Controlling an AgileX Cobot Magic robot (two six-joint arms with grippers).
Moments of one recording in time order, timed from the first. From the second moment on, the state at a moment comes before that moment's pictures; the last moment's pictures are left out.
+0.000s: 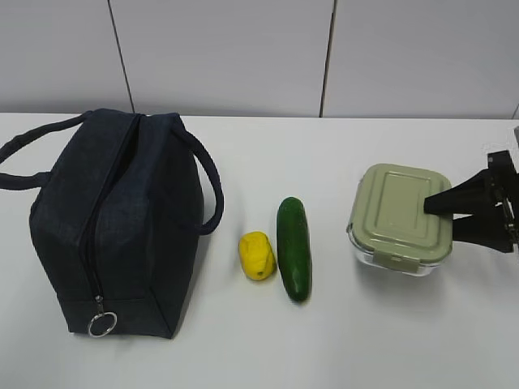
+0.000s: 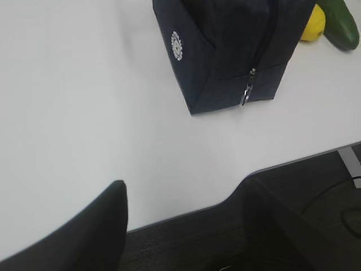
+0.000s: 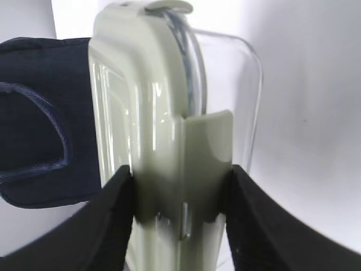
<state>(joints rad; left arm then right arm) -0.26 0.23 -0.51 -0.07 1.09 0.00 -0.36 1.84 -0.87 1.30 1.12 -0.97</state>
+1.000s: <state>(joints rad) -0.26 0.61 -0.62 -0.20 1.04 0.00 -0.34 1.60 -0.86 1.29 1.13 -0.86</state>
